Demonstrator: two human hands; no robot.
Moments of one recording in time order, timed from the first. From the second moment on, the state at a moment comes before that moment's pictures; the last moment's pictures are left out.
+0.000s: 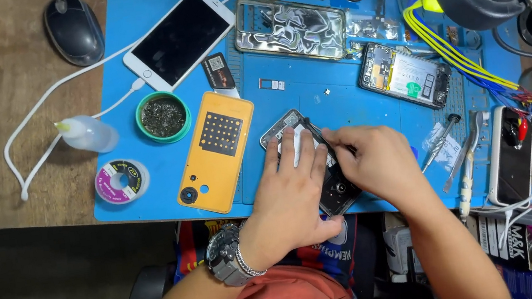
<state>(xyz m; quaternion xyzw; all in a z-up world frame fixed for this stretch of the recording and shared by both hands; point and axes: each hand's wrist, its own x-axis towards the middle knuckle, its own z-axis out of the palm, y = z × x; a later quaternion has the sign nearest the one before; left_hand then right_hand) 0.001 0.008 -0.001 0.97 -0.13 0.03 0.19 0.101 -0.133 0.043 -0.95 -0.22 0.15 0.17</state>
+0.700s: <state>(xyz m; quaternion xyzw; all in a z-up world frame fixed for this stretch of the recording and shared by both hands) -0.001 0.005 -0.002 0.98 -0.12 0.05 0.17 0.113 -0.125 0.031 -0.94 -0.25 0.14 0.21</state>
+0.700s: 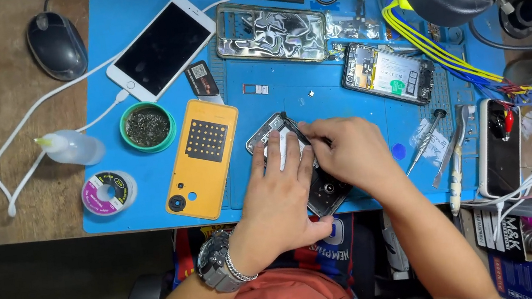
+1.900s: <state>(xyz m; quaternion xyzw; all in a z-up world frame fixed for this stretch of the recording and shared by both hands) -0.005 0.004 -0.001 0.98 -0.11 0.05 0.17 0.109 -0.123 0.030 -0.93 -0.25 0.13 0.22</state>
